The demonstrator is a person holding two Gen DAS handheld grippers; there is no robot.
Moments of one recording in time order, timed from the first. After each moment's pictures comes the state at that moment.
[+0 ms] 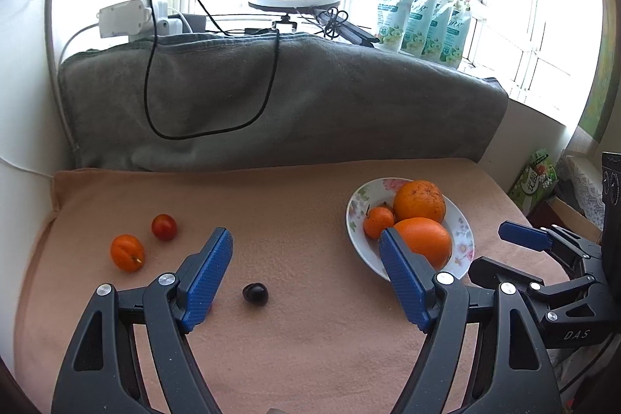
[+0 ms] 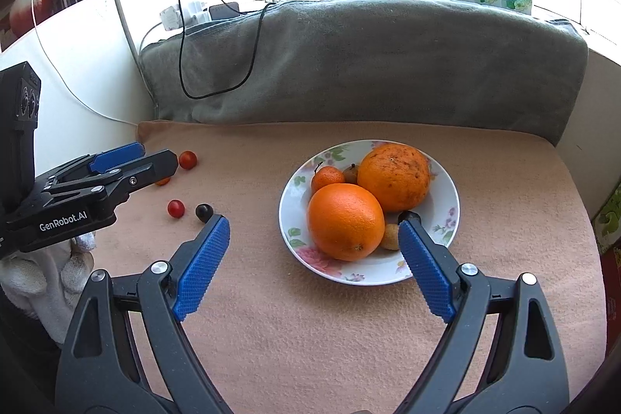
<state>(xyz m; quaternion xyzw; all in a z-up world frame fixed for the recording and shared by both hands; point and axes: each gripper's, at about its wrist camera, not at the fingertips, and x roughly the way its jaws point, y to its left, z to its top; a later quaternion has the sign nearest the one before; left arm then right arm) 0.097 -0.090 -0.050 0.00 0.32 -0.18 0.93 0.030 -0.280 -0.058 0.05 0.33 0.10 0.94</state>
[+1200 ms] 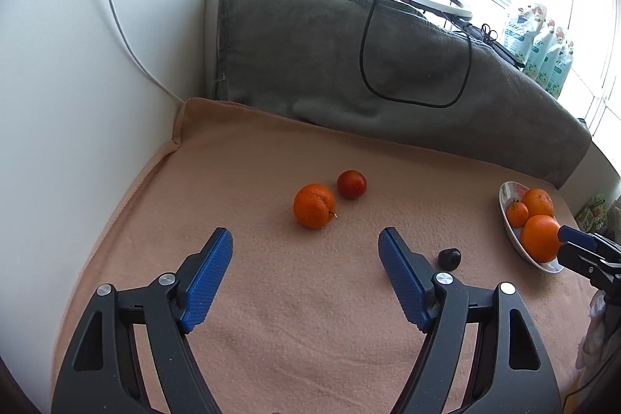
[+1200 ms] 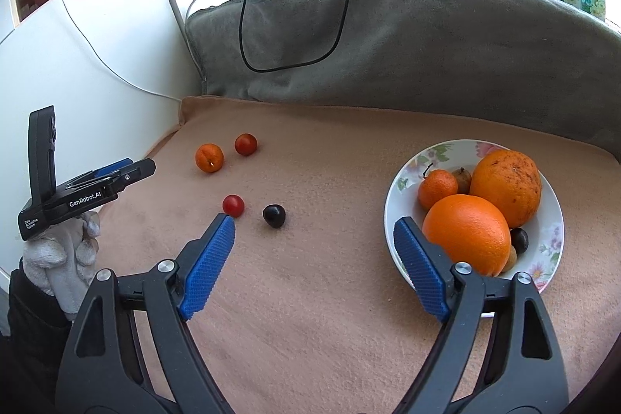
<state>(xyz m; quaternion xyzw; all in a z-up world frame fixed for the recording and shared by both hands) 0.108 0.072 -0.094 -0.07 0.35 -0.05 0.93 0.068 -0.204 -0.075 0.04 0.36 0.18 0.91</state>
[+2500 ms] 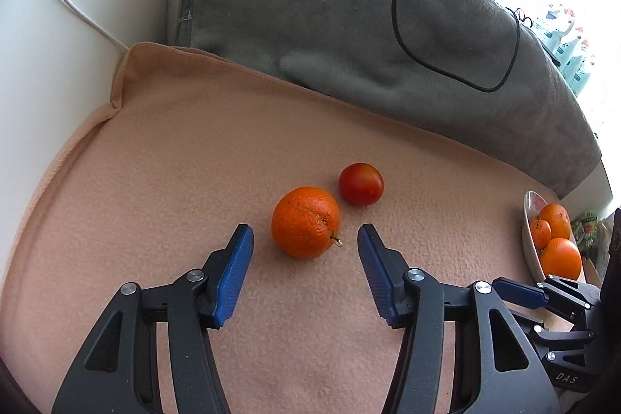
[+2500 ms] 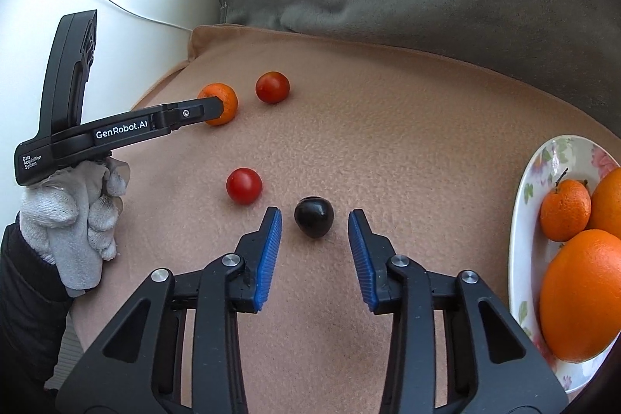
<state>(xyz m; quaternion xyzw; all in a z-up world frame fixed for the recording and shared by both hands) 0.185 0.065 -0.147 -0.11 0.41 -0.09 0.90 0.132 -0.136 -0.133 -0.02 0.44 0.24 0.87</state>
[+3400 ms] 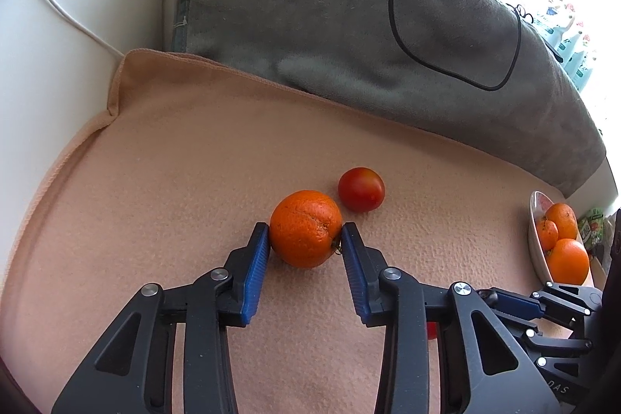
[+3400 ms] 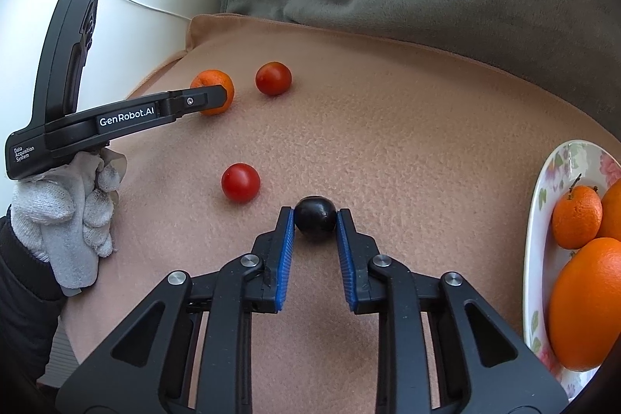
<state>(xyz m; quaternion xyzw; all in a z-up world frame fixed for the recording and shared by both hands) 0.192 0.056 -0.150 -0.10 0.40 -0.08 0.91 0.135 -0.127 -0.139 -0.03 0.44 0.24 0.87</state>
